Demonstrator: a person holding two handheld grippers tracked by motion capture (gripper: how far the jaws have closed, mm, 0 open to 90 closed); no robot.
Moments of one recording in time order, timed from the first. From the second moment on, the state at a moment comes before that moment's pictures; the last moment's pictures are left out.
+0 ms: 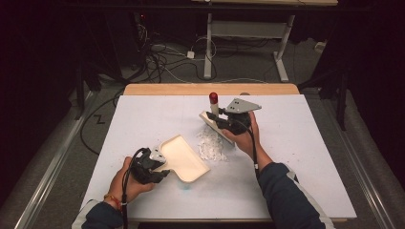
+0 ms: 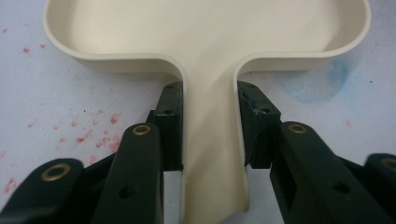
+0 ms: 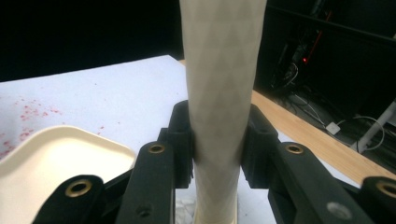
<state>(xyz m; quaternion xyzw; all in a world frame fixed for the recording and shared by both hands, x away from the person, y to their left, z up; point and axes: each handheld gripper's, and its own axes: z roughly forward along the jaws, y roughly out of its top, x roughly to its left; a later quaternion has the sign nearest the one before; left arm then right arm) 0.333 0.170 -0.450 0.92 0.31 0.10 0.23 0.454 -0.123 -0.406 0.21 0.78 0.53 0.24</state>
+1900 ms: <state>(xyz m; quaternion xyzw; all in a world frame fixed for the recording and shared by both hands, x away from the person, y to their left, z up) 0.353 0.152 -0.460 0.92 0.31 0.09 0.21 0.394 -0.094 -0.378 0.15 0.76 0.58 0.23</state>
